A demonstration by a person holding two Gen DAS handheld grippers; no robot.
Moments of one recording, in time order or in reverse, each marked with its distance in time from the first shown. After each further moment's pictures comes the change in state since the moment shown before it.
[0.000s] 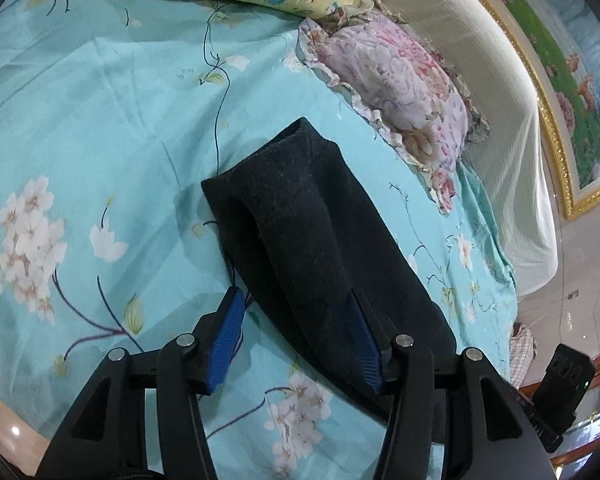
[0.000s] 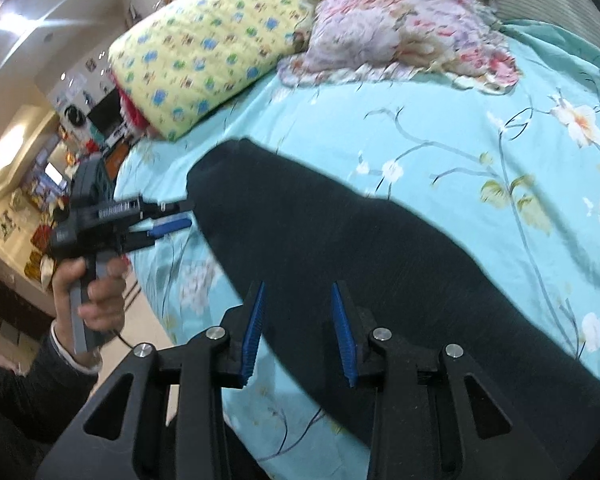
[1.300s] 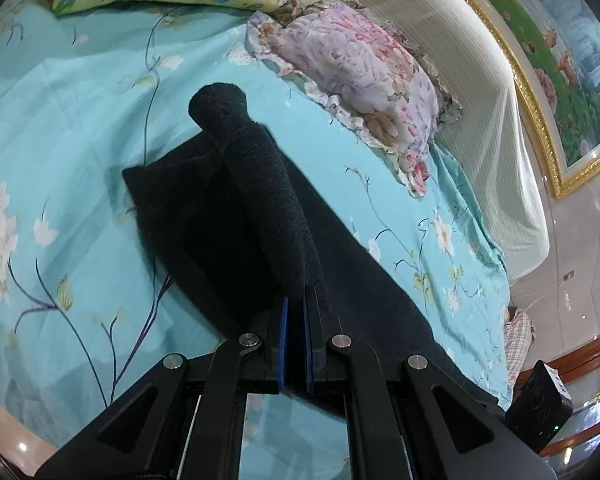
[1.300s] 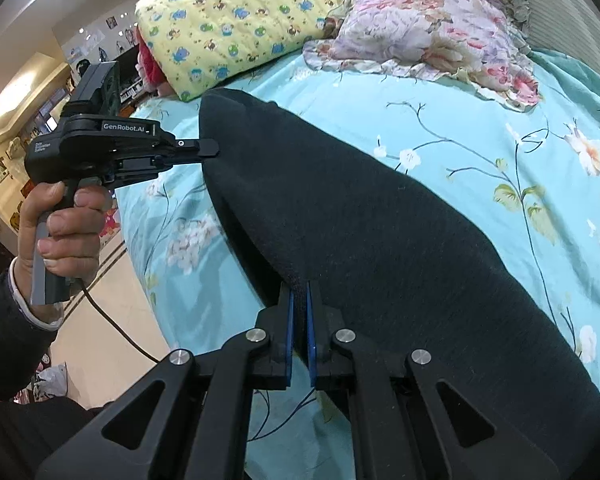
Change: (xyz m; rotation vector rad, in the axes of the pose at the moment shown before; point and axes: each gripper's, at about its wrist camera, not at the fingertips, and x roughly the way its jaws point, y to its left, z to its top) left arm 0.001 -0.049 -0.021 0.061 0.003 -0.029; right arm 0.013 0.019 -0.030 -0.176 0.047 -0.047
